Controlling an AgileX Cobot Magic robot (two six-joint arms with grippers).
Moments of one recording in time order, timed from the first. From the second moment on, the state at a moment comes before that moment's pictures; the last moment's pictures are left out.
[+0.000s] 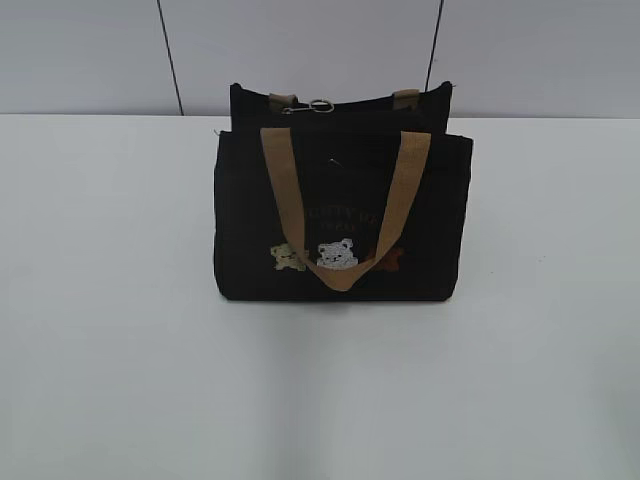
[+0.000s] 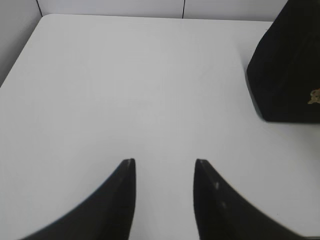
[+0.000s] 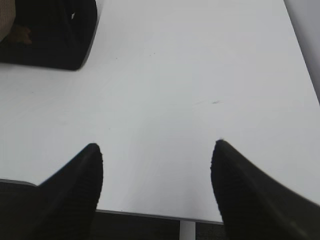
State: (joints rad) left arm -0.11 -0.01 -0.54 0.00 1.07 -0.04; right arm 0.01 -0.01 -0.47 0.06 1.09 -0.17
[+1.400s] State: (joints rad) left arm -0.11 0.03 -0.54 0.02 1.06 -0.04; right arm 0.01 -0.01 -0.47 0.06 1.09 -0.17
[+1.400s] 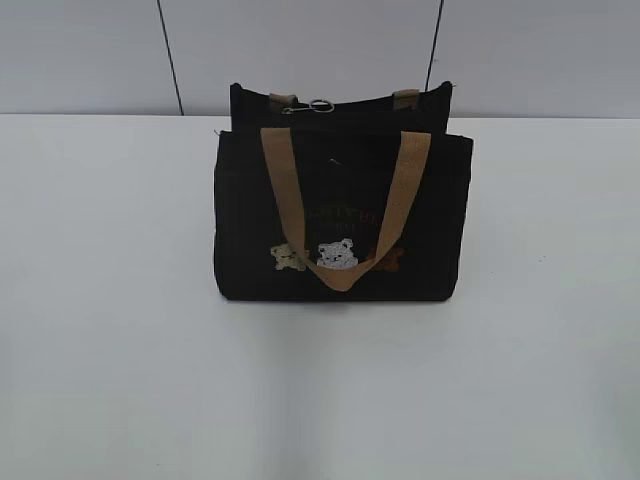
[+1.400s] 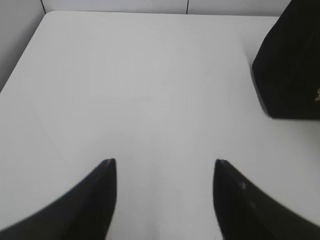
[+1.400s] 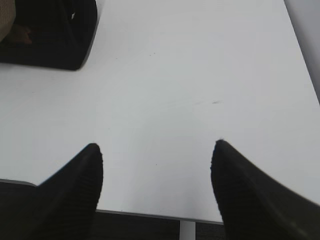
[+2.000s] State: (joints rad) left arm -0.11 0.55 -0.57 0.02 0.21 0.02; right arm 0.01 -0.01 -0.47 0.06 1.09 -0.17
